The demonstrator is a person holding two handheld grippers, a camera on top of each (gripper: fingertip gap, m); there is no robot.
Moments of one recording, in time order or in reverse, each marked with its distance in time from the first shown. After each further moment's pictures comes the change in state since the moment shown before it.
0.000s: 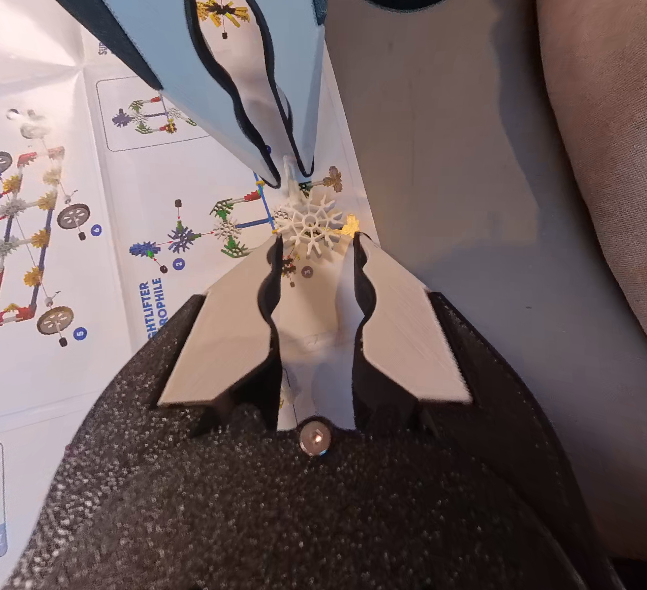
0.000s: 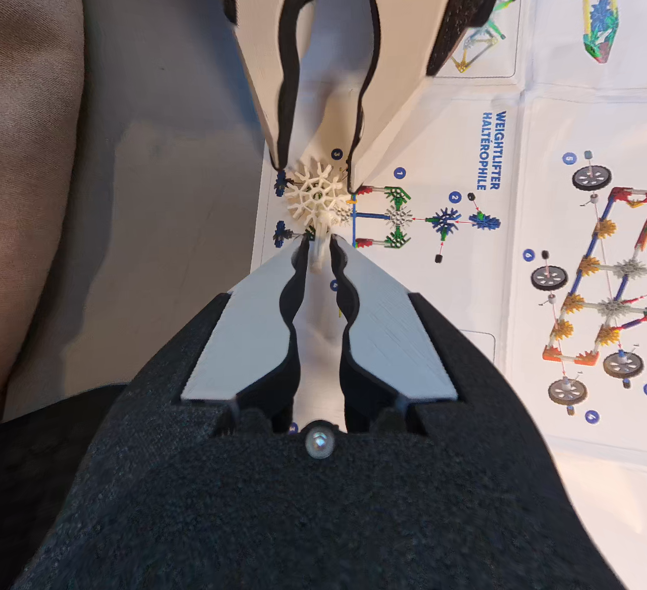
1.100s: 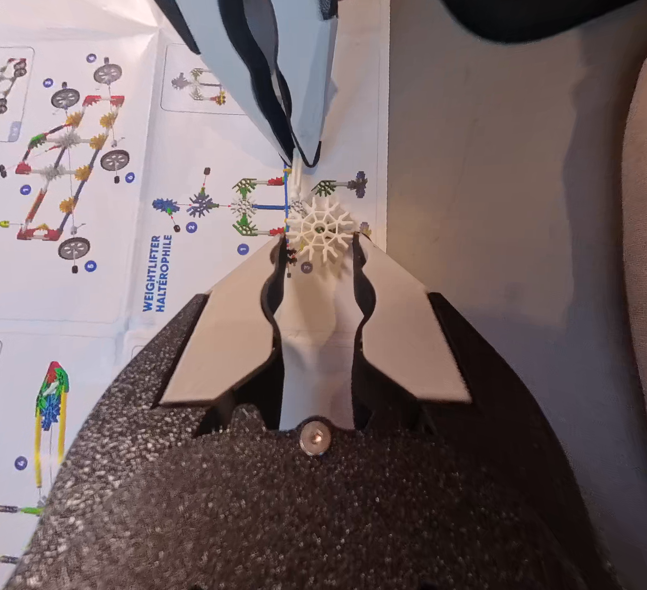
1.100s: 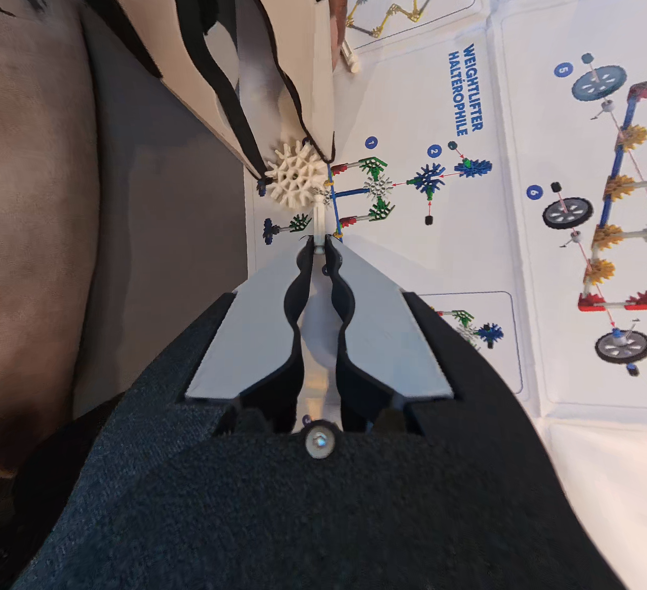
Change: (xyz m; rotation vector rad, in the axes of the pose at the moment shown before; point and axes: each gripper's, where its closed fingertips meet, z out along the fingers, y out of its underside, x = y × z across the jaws) left arm -0.009 -0.002 0.003 -0.001 -0.234 -0.183; right arm 0.011 0.012 -0.005 0.036 -0.081 0.241
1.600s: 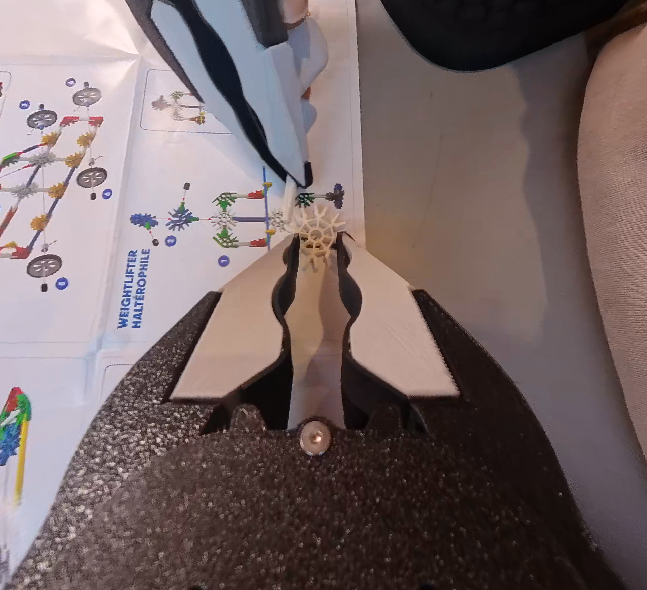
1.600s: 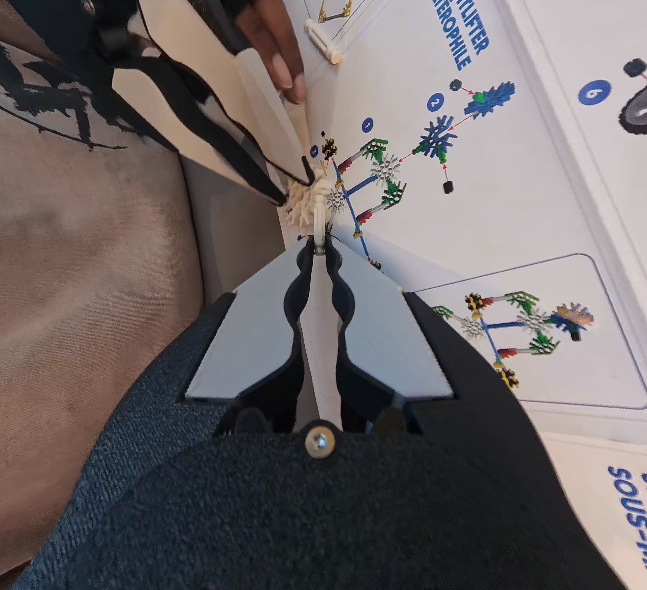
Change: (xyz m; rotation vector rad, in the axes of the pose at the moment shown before) left arm 0.011 -0.006 -0.001 0.092 0.046 -0.004; right arm -0.014 -0.003 0.005 0.021 -0.248 0.428
